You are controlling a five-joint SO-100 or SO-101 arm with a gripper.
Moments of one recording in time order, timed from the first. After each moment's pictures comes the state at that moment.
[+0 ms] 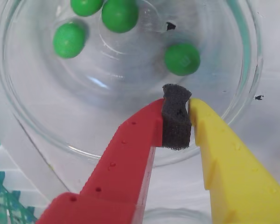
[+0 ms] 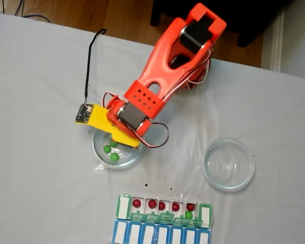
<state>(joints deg) 27.2 112.9 111.4 74.3 -17.7</state>
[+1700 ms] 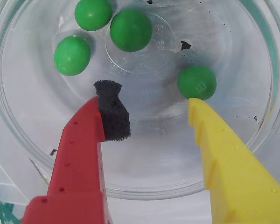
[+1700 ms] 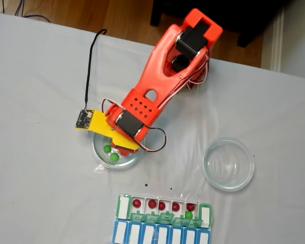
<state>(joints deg) 25.8 107.2 112.7 75.5 -20.5</state>
